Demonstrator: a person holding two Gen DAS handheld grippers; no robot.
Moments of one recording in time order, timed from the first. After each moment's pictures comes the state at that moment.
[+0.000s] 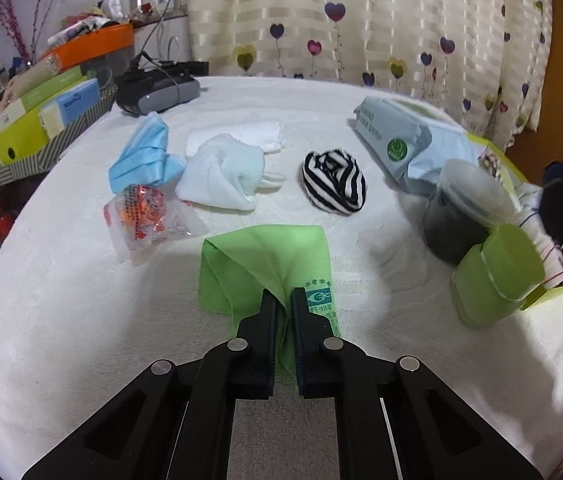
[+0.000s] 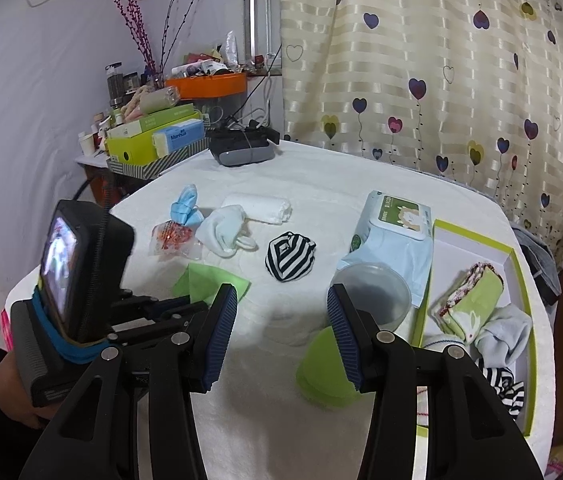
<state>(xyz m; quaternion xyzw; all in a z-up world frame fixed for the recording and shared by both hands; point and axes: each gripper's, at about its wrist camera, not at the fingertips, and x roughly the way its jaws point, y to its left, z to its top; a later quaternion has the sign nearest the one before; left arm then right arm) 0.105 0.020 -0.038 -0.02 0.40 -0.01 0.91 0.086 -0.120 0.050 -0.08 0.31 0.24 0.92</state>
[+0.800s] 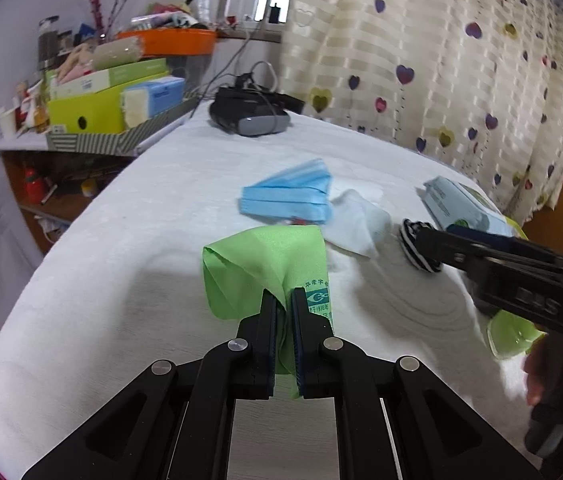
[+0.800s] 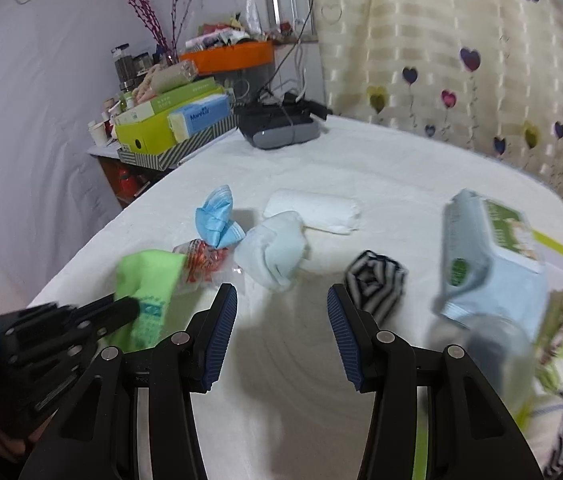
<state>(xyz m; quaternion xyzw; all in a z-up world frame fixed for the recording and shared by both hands) 0.079 0.127 -0.018 -0.11 0.35 0.05 0.93 0.161 -0.030 0.014 -0.05 0.38 0.28 0.88</state>
